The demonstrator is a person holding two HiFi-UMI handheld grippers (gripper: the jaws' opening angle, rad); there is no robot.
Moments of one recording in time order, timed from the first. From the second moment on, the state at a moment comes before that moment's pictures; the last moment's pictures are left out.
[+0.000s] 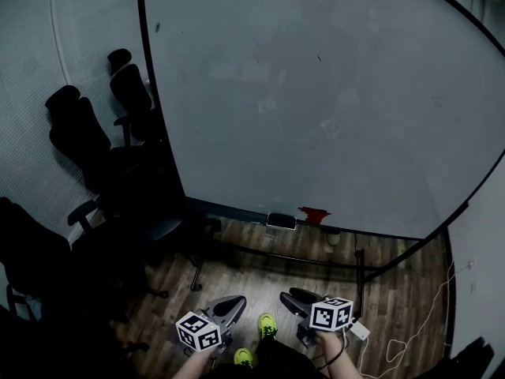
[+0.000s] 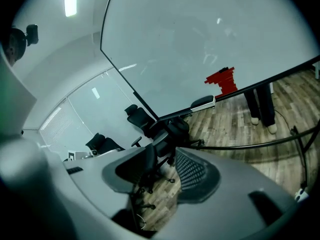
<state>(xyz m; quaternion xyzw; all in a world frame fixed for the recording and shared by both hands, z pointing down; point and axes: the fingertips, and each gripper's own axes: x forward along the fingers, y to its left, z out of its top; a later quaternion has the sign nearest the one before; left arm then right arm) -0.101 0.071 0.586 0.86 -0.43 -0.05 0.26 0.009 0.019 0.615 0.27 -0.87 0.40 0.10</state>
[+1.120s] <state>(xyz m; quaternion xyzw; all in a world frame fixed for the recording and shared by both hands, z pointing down) -0.056 0.092 0.571 0.88 -0.41 -0.04 0.25 0.015 0.048 0.574 0.23 -0.92 0.29 0.09</state>
